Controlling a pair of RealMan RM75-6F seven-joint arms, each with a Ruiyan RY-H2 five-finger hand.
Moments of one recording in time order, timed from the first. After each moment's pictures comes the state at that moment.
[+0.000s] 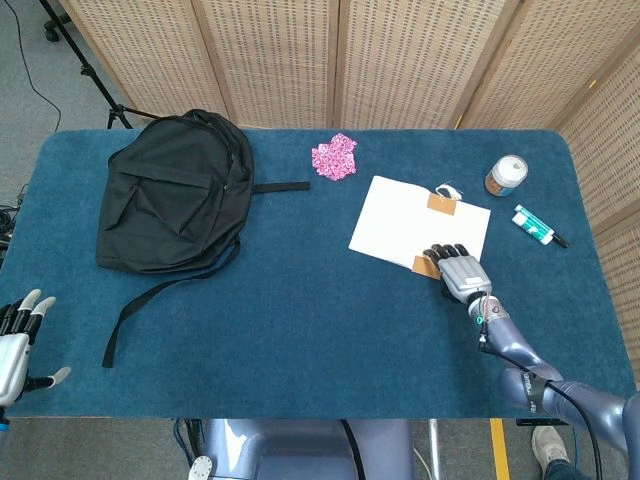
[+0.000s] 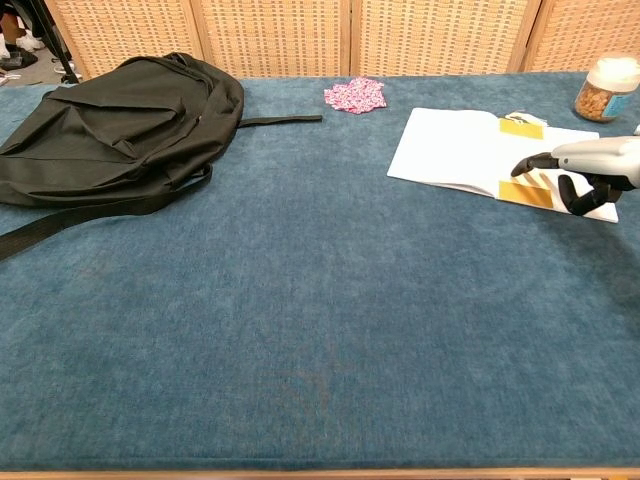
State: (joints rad) left arm -0.05 -1.08 -0.02 -1.76 1.36 1.40 0.12; right arm 0.78 -1.45 0.07 -1.20 -0.94 0.67 -0.21
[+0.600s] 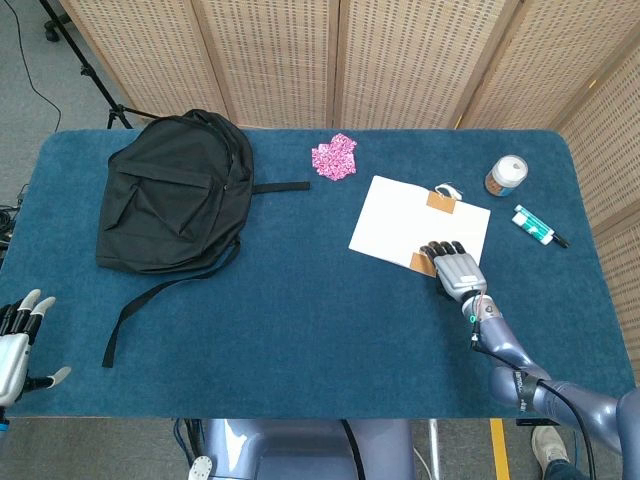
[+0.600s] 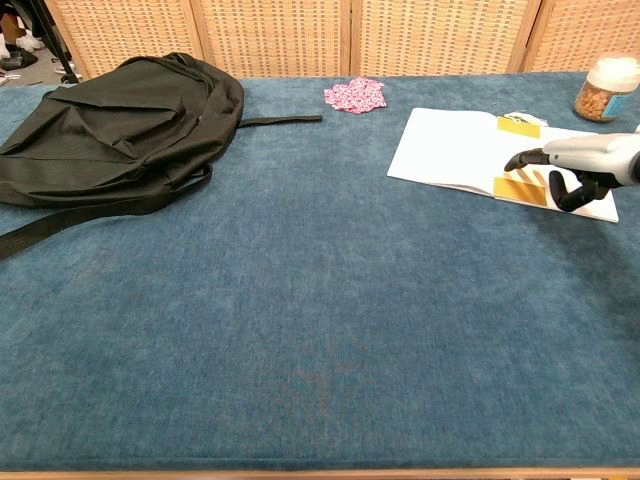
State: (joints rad) left arm -0.05 -1.08 -0.02 -1.76 1.36 1.41 0.12; right arm 0.78 -1.48 0.09 -1.23 -0.85 0.71 -0.30
